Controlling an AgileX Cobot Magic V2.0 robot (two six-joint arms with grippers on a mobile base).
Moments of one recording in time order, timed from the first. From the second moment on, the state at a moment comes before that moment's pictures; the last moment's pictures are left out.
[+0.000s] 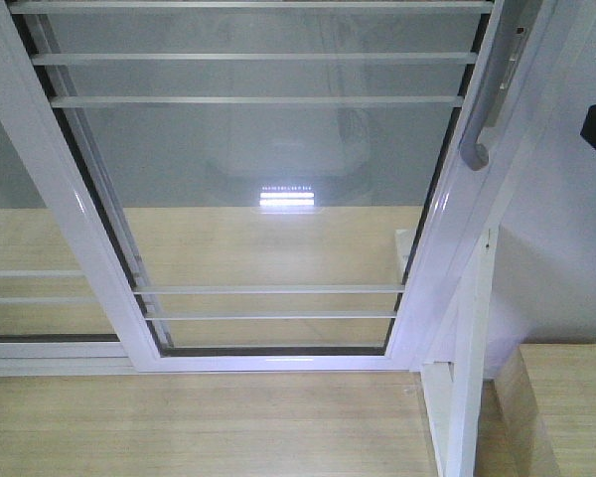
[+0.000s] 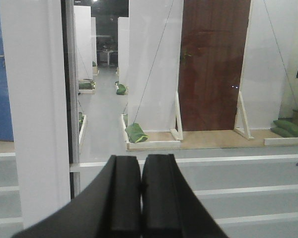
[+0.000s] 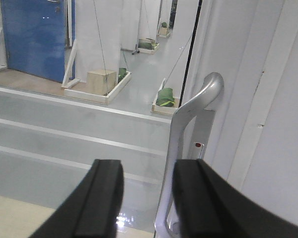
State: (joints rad) left arm -0.11 0.83 -0.74 -0.01 -0.11 -0.02; right arm 0.17 0.84 -0.77 0.05 0.09 -0.18
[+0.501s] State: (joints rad) left arm -0.11 0.83 -0.74 -0.01 -0.09 0.05; right arm 0.17 0.85 -0.77 0.10 0.09 -0.13
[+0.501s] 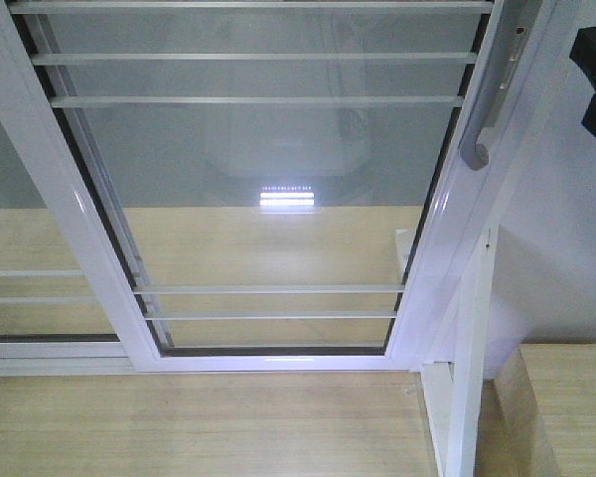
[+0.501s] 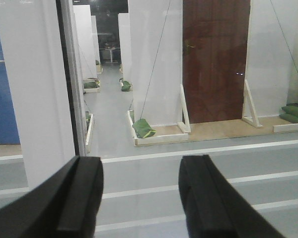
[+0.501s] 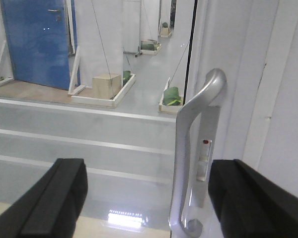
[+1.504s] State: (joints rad) left arm -0.11 0.83 -0.74 -0.01 -0.03 0.05; right arm 0.06 1.54 -1.13 0.13 0.13 -0.13
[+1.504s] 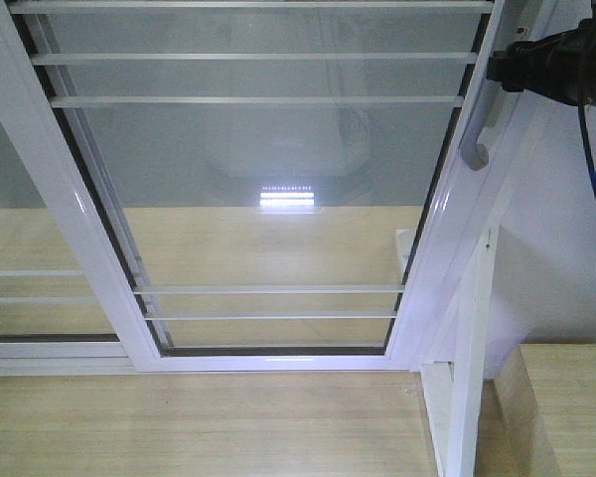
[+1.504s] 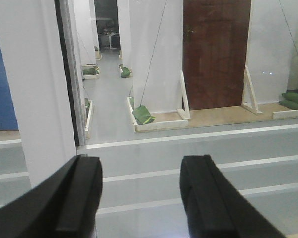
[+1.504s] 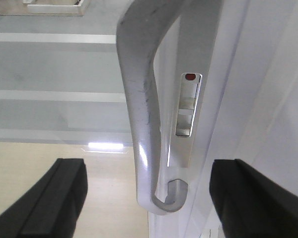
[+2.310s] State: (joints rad) left arm -0.11 0.83 -0.74 0.00 -0.03 0.05; right arm 0.06 1.74 -1.26 0.13 -0.09 -0.13
